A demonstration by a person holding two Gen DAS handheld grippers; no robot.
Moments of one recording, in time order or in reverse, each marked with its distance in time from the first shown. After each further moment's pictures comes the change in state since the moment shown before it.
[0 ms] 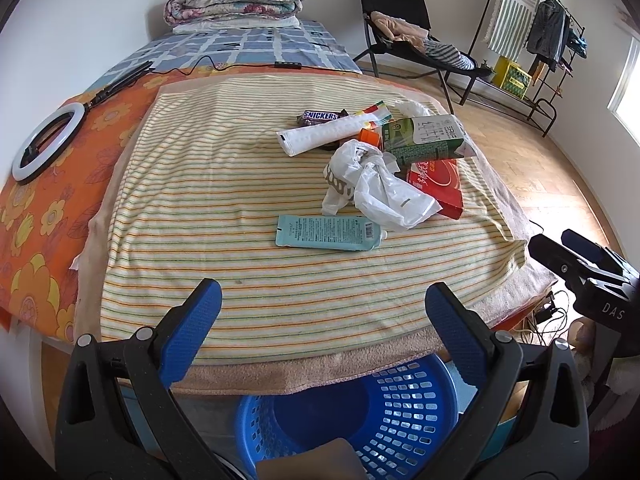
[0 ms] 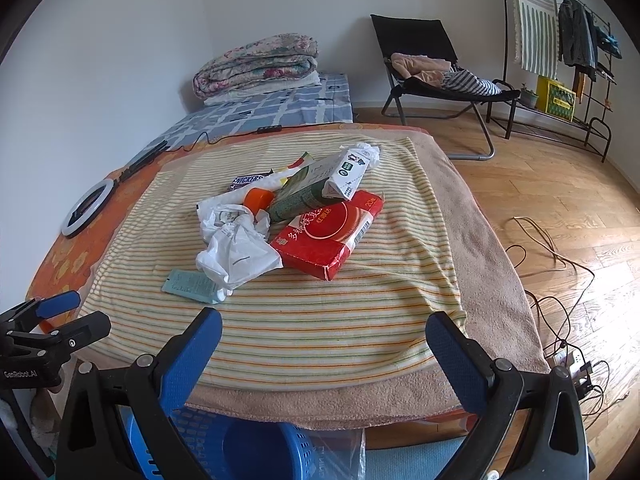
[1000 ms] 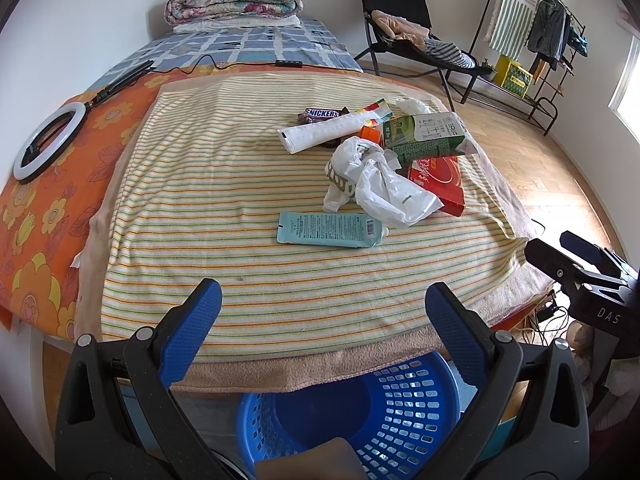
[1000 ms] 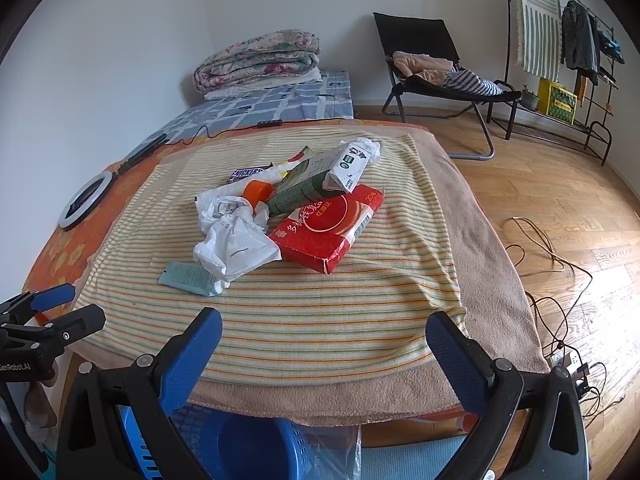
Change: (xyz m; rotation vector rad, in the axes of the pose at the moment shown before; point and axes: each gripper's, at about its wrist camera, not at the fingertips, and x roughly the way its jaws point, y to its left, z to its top) left arm 0.000 -0.001 0.000 0.003 0.001 0.003; right arm 0.002 0.001 -0.004 -0.015 0.010 -0.005
